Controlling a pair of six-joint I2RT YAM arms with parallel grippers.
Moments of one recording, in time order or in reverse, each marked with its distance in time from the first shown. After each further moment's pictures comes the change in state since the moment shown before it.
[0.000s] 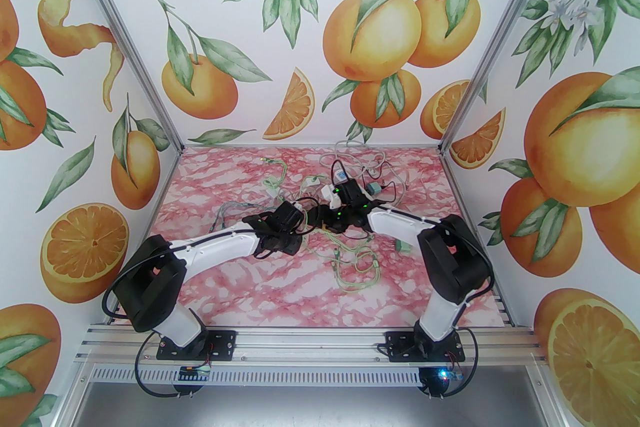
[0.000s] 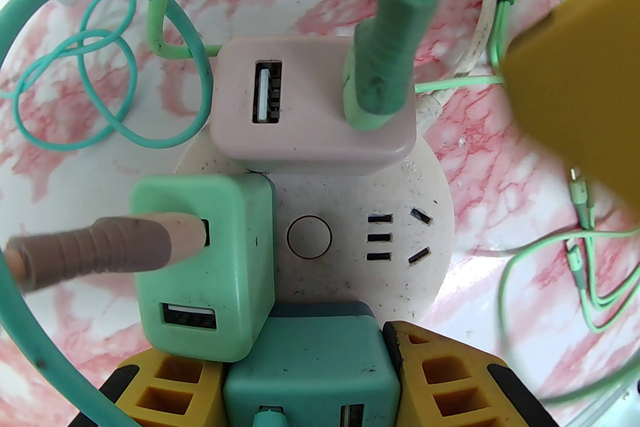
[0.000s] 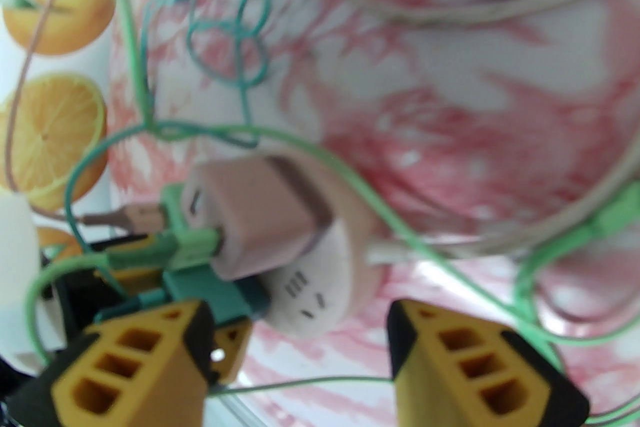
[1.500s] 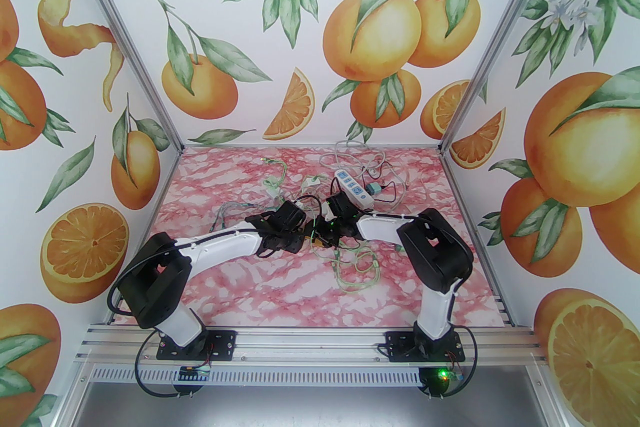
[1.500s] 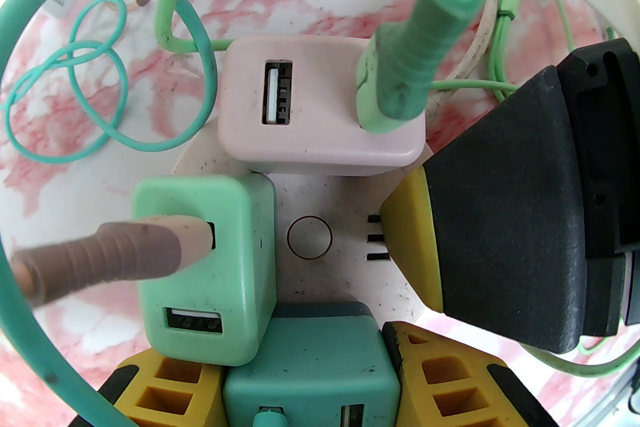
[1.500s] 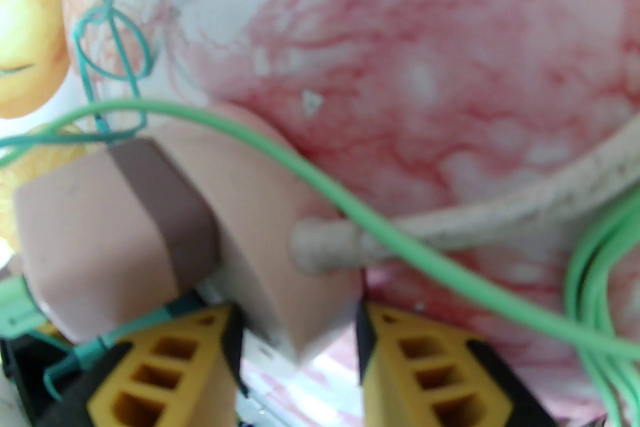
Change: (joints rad) left arm -0.005 0.032 0.014 0.040 0.002 -0.034; right arm 0.042 0.095 -0.035 0.041 0.048 0.253
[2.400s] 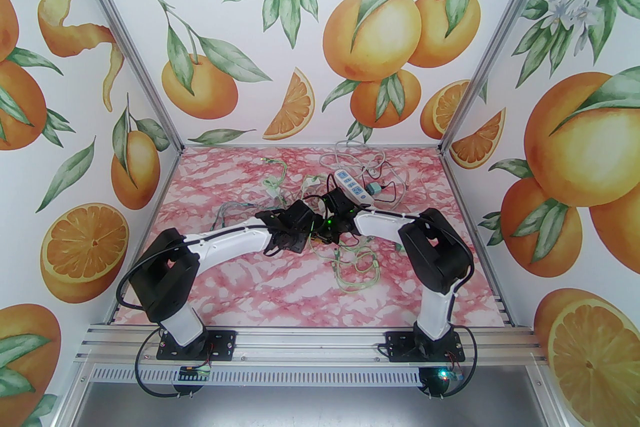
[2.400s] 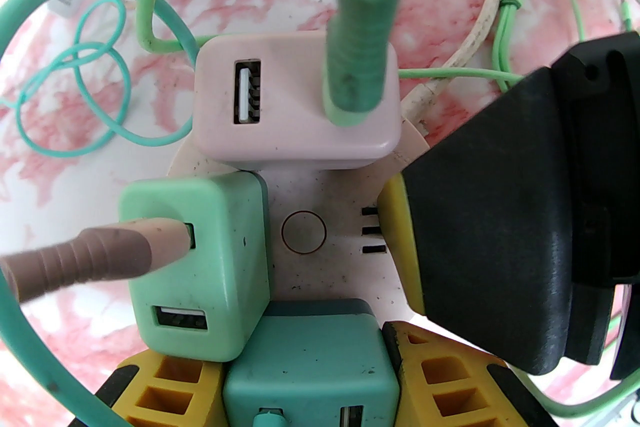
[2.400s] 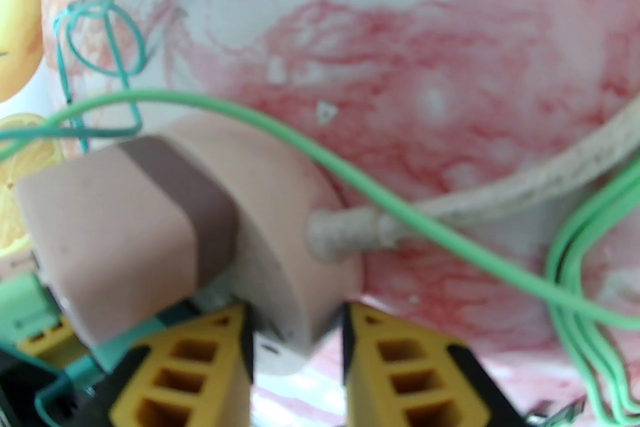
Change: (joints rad) left arm -0.058 0.060 0.109 -0.134 -0.097 -0.031; right arm 0.012 0.002 0.065 -0.124 0.063 -0.089
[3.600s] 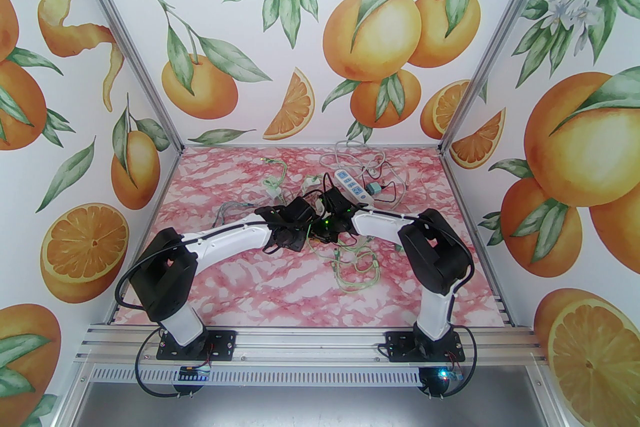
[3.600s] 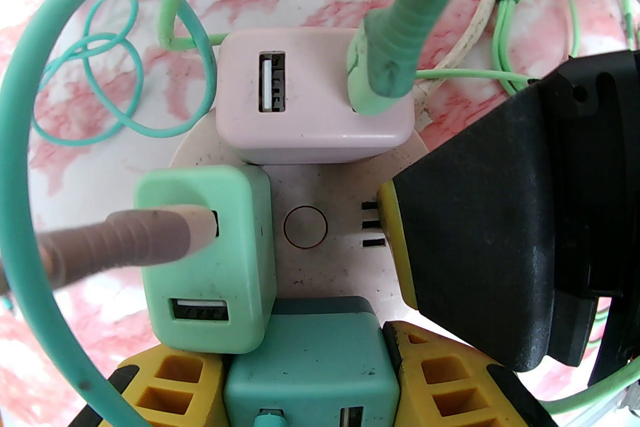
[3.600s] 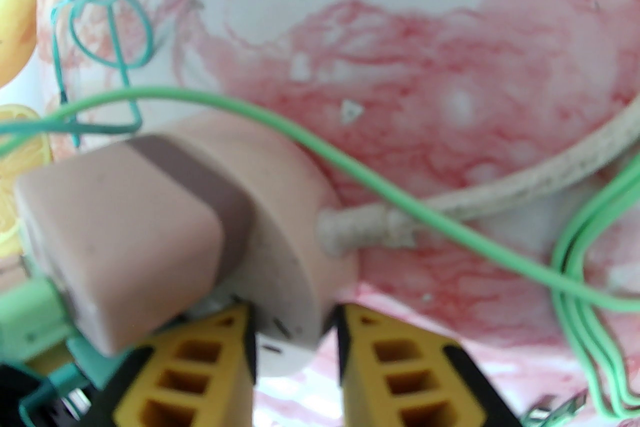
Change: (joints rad) left arm 0.019 -0.003 0.049 -0.085 0.030 0.002; right arm 0.021 -0.002 0.022 -0.029 0.045 -0.035
